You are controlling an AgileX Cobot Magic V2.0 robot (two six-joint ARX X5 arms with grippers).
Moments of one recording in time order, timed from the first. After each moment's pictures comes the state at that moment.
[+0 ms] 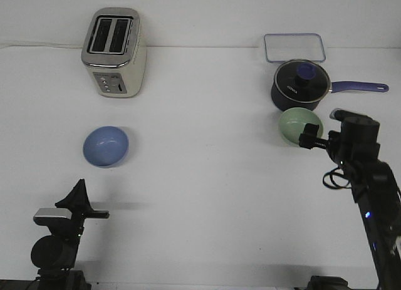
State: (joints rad) left arm 0.01 0.01 0.03 0.12 0.00 -0.02; right arm -0.05 1.27 1.18 -0.63 0.02 0.25
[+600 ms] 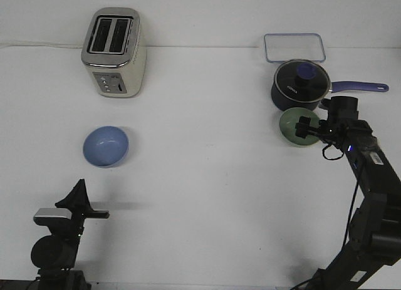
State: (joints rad) left arm 0.01 0.01 0.03 0.12 0.00 -0.02; right arm -0.15 1.81 1.36 -0.58 -0.06 0.20
